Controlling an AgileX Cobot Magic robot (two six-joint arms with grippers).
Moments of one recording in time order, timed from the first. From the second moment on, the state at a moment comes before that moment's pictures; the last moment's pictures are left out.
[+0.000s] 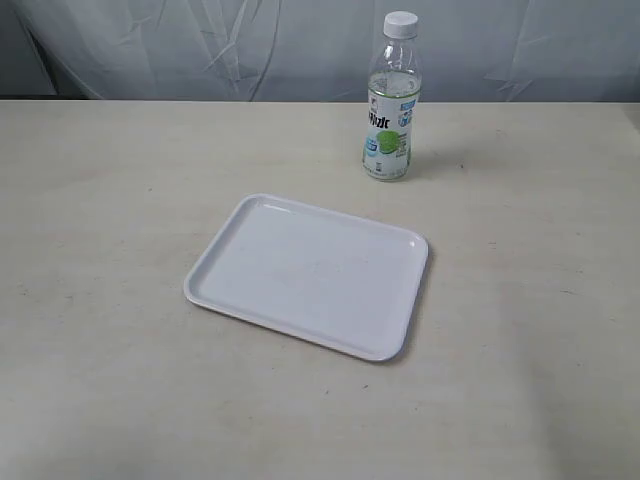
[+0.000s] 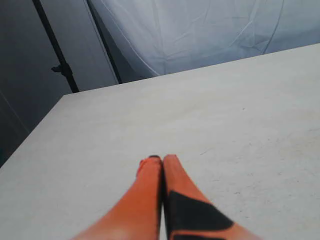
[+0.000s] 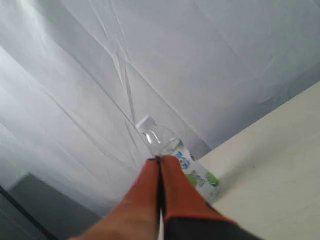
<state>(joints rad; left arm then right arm) 0.04 0.06 0.00 0.24 0.22 -0.04 0.28 0.01 0.00 0.50 -0.02 0.20</state>
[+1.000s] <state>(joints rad) 0.04 0.06 0.00 0.24 0.22 -0.04 0.28 0.62 -0.69 -0.47 0.24 0.63</state>
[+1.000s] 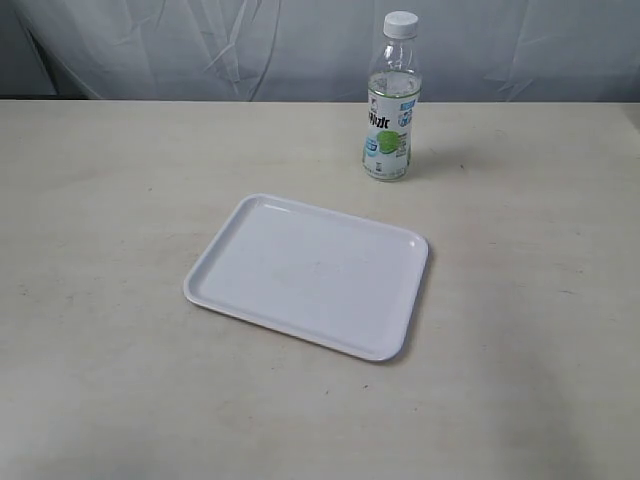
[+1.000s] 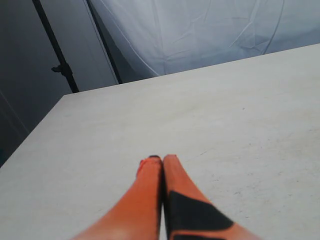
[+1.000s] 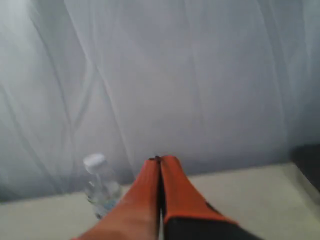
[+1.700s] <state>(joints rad) 0.04 0.06 0.00 0.24 0.22 -0.04 0.45 1.65 -0.91 -0.48 -0.18 0.47</state>
